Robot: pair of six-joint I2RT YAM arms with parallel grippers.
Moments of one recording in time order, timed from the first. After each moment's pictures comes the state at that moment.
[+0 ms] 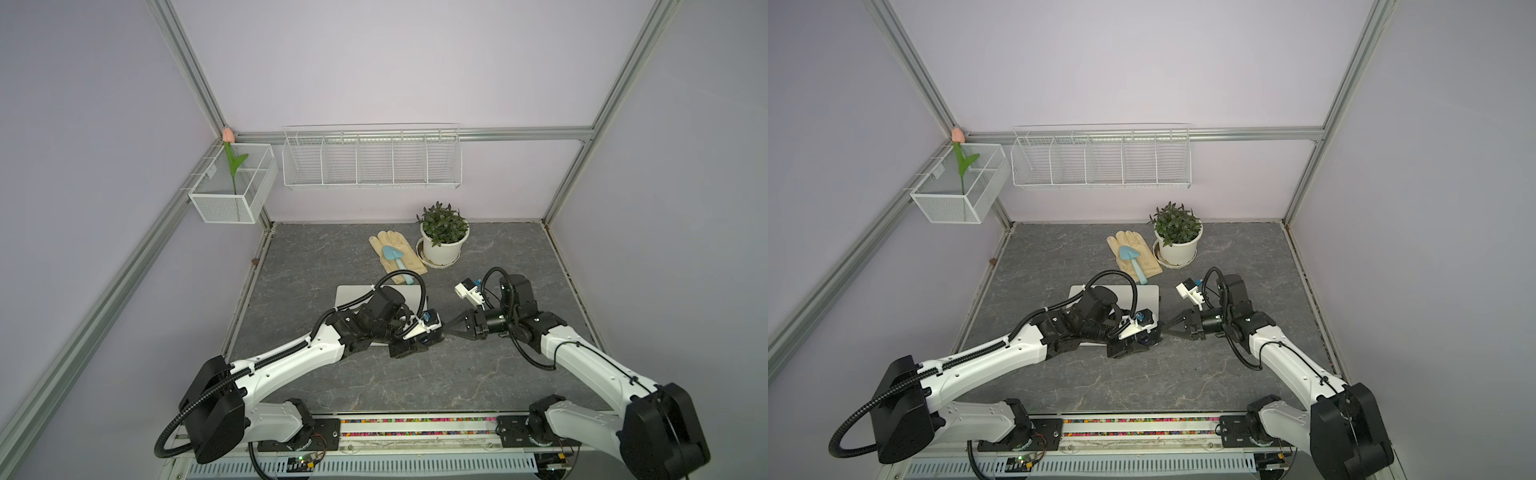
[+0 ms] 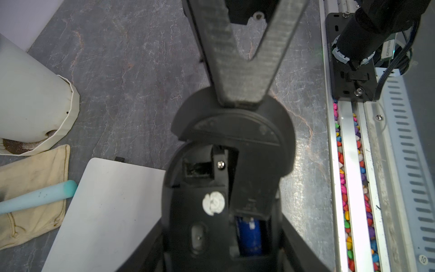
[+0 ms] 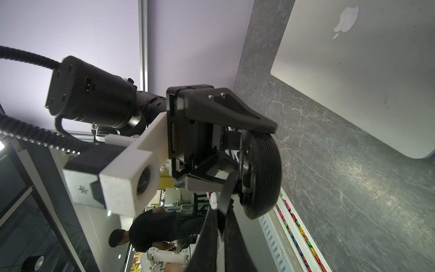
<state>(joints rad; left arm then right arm) -0.94 1.29 0.90 -0.37 0.34 0.46 0.37 1.16 0.65 -0.19 -1.23 0.70</state>
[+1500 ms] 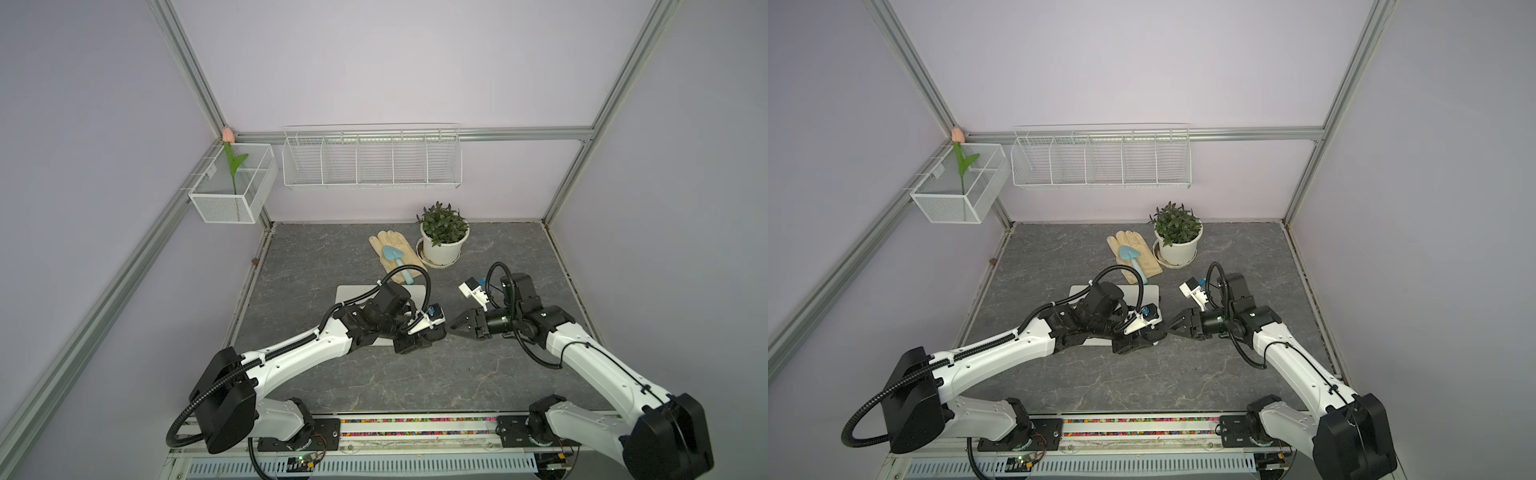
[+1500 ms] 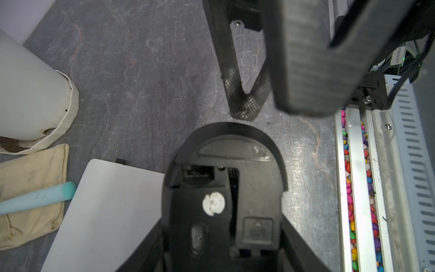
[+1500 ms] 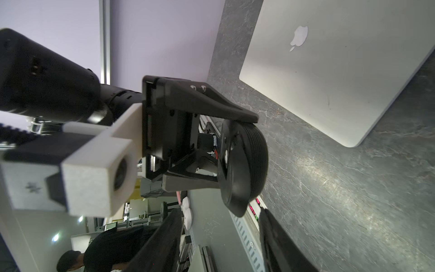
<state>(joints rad) -0.94 1.36 0.96 -0.38 0.33 0.43 0.38 1.12 0.75 -0.51 -1.04 0.46</state>
